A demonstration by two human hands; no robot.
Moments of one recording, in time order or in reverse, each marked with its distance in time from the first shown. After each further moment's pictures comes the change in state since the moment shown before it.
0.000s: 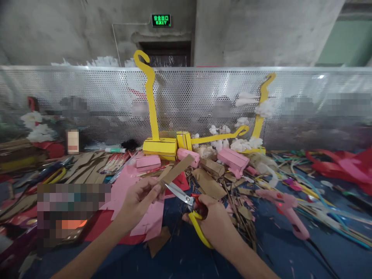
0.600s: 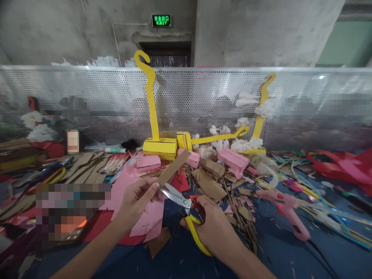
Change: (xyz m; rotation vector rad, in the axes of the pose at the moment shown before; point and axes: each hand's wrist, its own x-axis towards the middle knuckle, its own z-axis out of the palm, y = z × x) left_hand 0.002 0.004 0.002 -0.103 0.066 -0.024; right_hand -0.006 -0.001 0.003 -0.104 0.018 -0.089
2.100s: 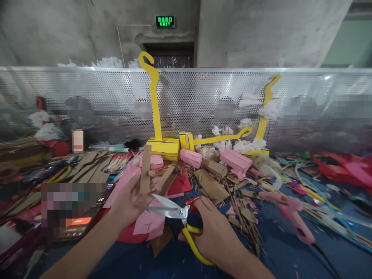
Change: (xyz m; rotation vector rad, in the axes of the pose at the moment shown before) left_hand 0.009 0.008 -0.014 -0.930 0.080 -0.385; right_hand -0.013 -0.003 -0.003 -0.020 -0.077 -0.170
